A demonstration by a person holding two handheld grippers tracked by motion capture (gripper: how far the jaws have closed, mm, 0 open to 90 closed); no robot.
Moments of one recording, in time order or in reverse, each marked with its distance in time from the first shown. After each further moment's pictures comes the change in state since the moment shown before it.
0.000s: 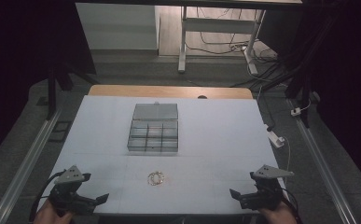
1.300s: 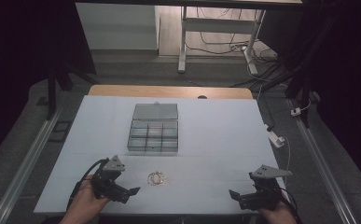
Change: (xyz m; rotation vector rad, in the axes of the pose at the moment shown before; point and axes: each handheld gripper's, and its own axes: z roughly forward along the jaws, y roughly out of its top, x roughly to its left) left arm -0.024 0.057 0.078 0.105 -0.067 0.170; right arm 0.001 0.001 0.002 0.020 0.002 -0.015
